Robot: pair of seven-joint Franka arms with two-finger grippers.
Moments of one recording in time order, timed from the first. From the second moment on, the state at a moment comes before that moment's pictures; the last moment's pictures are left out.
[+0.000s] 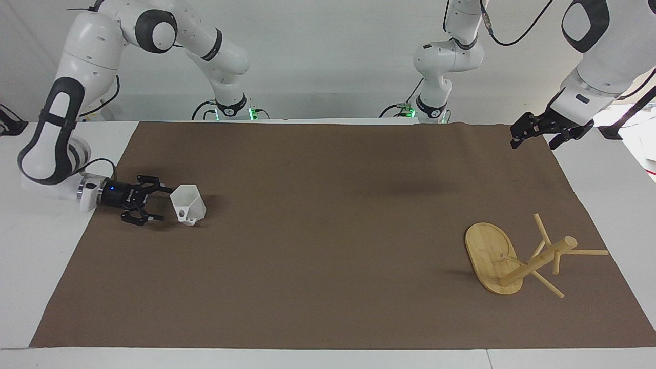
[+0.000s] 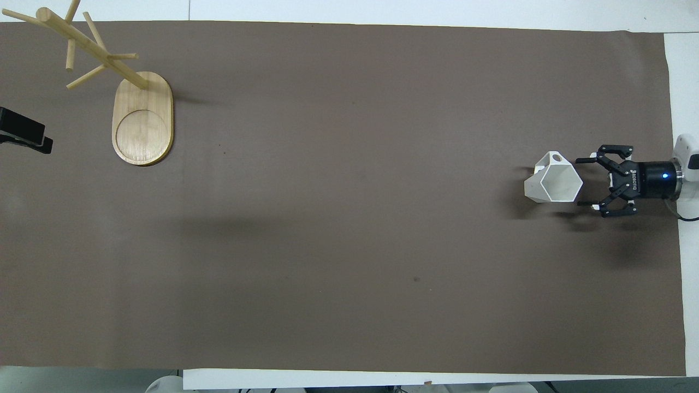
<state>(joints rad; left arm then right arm) 0.01 0.06 -0.08 -1.49 0.01 1.45 0.07 -0.48 0.62 -0.13 -1.79 1.01 1.44 -2.49</state>
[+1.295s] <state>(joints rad) 0.01 0.06 -0.08 -1.49 0.01 1.45 0.08 -0.41 0.65 -0.11 -1.82 1.03 1.42 -2.56</state>
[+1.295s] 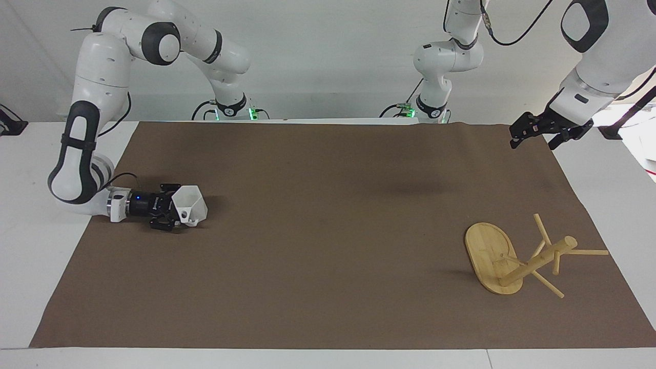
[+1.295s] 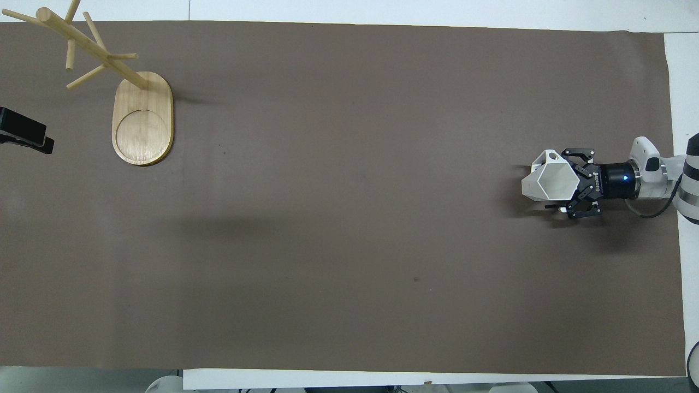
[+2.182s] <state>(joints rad) 0.01 0.05 -0.08 -1.51 0.01 1.44 0.08 -0.38 0.56 -0.11 -1.93 1.03 1.46 -2.60</state>
